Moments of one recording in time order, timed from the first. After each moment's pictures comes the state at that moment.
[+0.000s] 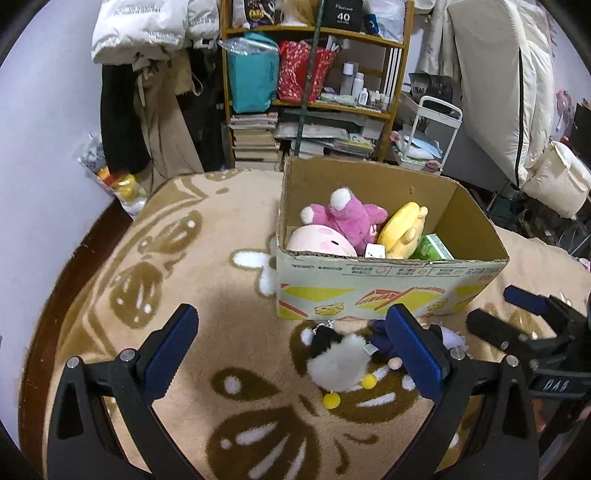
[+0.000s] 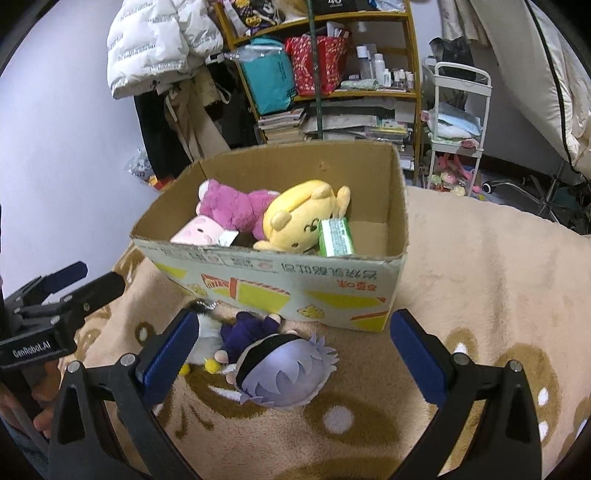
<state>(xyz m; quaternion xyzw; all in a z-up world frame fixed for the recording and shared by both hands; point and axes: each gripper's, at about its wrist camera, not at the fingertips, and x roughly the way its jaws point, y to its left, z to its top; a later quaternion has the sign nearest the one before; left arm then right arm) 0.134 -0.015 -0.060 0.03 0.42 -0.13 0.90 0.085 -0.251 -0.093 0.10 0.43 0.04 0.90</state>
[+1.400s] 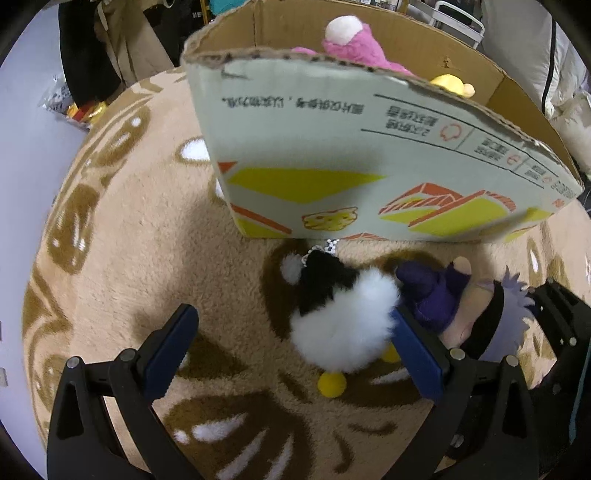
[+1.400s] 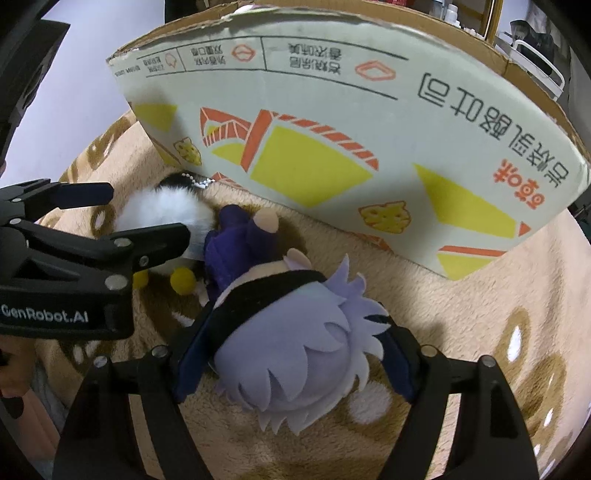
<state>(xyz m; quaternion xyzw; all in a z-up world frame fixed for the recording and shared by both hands) 0.170 -0.043 -0.156 0.06 0.58 -0.13 0.80 0.110 -0.198 -0.176 -0.02 0.56 0.10 0.82</state>
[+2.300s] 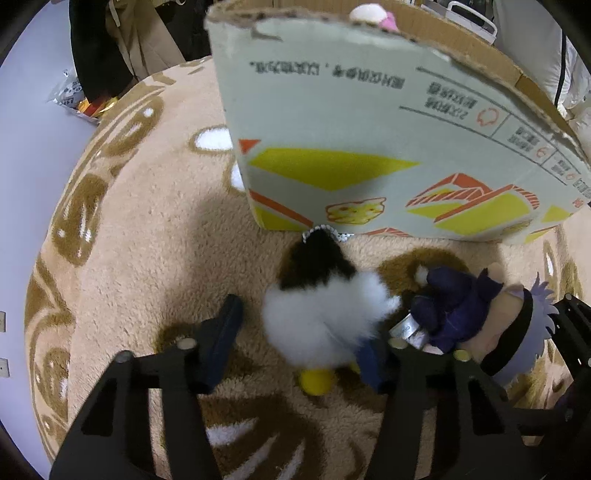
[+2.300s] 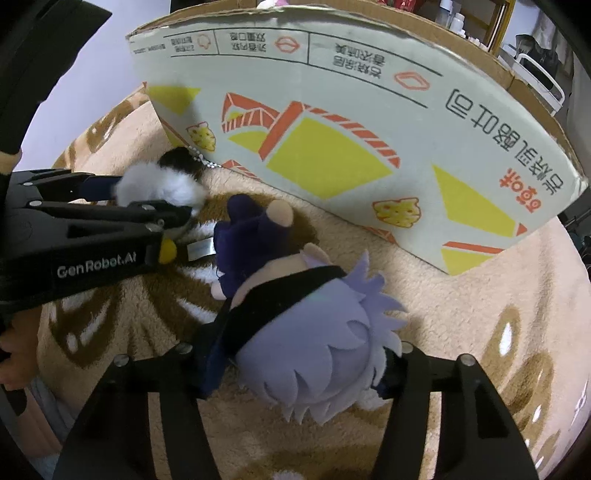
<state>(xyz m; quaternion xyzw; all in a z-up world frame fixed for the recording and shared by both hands) 0.167 -0.044 -0.163 0.07 0.57 -0.10 0.81 0.101 -0.166 -0.179 -0.05 0.56 0.08 0.82</state>
